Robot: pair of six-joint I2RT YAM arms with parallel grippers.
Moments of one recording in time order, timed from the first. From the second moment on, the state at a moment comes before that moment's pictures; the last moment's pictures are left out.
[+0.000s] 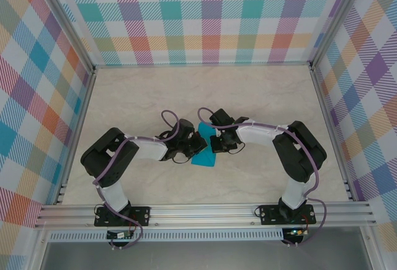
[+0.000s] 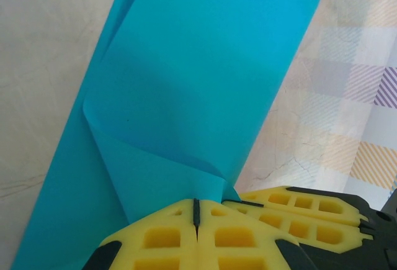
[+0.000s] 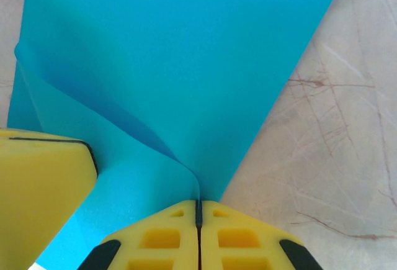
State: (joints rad) left arm -0.71 1.76 0.75 0.25 0.28 -1.23; right arm 0.71 1.78 1.04 -0.51 -0.13 0.50
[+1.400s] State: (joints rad) left arm -0.71 1.78 0.74 0.24 0.27 -1.23; right arm 0.68 1.58 0.92 -0.44 -0.51 0.71
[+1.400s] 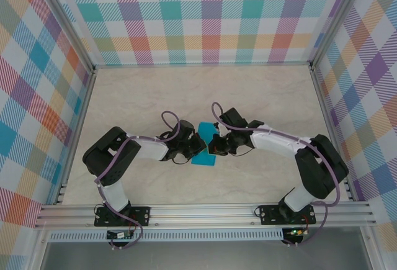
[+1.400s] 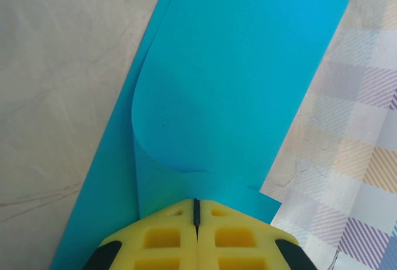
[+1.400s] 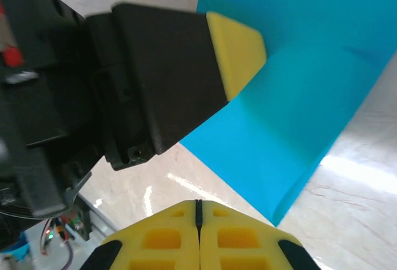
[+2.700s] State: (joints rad) left arm -0.71 1.78 0.74 0.24 0.27 -1.23; right arm 0.68 1.75 0.91 -0.42 -0.48 0.71
